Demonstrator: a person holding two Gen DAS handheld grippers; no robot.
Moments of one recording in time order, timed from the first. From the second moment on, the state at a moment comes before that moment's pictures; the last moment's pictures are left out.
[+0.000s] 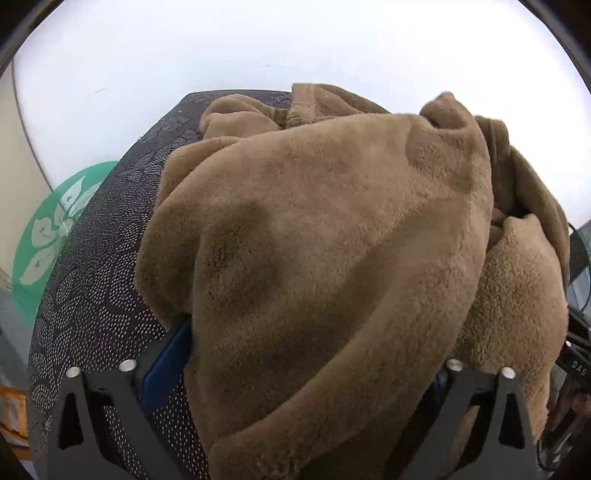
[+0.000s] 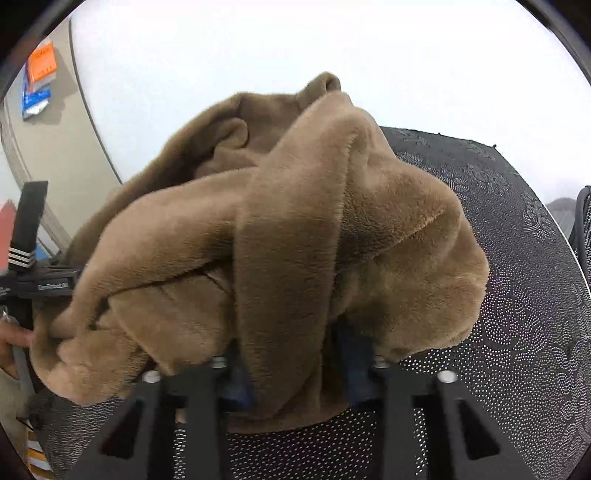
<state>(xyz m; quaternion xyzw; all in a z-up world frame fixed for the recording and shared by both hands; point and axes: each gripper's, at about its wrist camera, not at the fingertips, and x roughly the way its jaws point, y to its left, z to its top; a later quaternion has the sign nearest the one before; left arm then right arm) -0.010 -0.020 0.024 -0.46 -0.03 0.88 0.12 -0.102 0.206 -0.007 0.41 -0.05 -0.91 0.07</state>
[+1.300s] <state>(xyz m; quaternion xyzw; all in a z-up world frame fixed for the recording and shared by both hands) 0.041 -0.133 0.162 -0.31 -0.19 0.93 0.09 -0.013 0.340 0.138 0.15 -0.20 -0.97 -0.03</state>
